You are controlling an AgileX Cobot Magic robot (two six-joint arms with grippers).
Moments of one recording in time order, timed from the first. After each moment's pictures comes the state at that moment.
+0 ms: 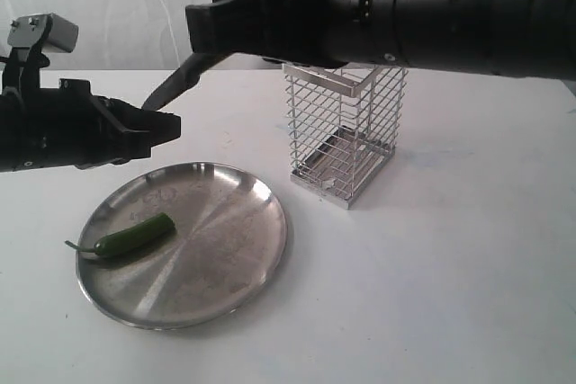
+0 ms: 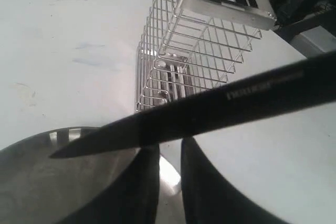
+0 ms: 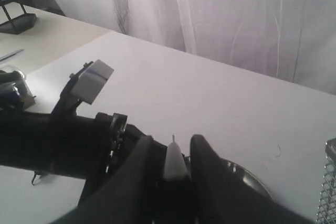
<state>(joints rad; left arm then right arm) -0.14 1.35 -0.69 -1.79 0.59 1.75 0.82 1.24 -1.06 0.18 0.16 0.00</state>
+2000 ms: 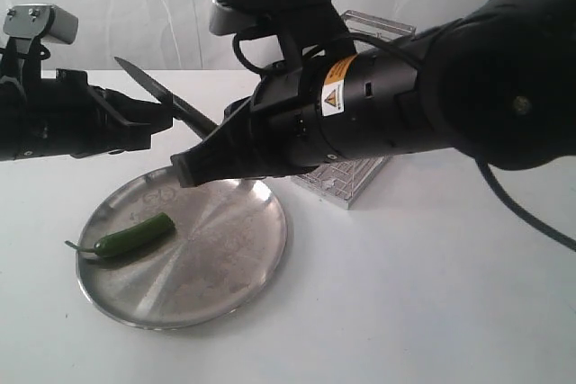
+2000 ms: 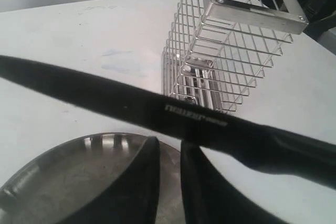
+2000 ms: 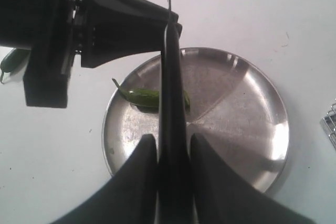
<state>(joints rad) -0.14 1.35 -0.72 -1.79 0.52 1.78 0.86 1.40 -1.06 0.04 0.35 0.14</state>
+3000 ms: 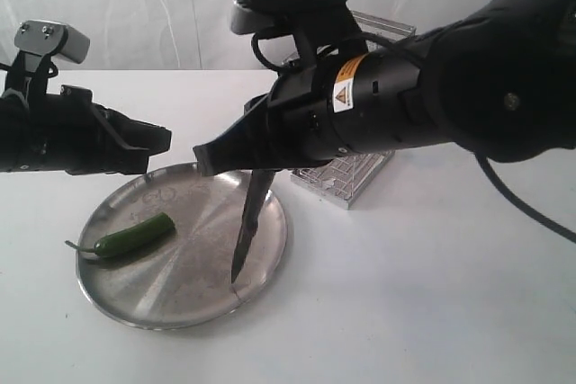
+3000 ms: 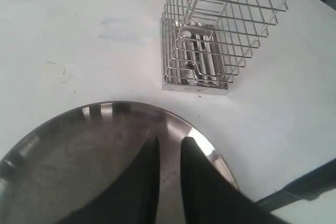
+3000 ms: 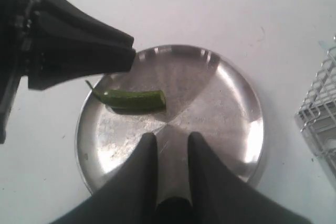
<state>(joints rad) -0.14 1.35 -0.72 -1.58 0.51 1.65 0.81 1.42 -1.05 0.01 0.33 0.16</state>
